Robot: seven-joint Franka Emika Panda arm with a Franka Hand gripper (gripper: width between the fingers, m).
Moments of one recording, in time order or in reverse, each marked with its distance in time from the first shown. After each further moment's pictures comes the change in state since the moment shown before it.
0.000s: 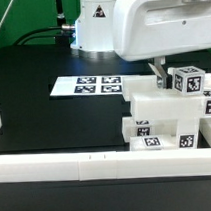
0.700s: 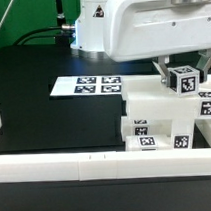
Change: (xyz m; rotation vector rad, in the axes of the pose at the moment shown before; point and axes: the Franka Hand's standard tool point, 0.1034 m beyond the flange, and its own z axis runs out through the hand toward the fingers) arm -0.002 0.015 0.002 -0.005 0.004 0.030
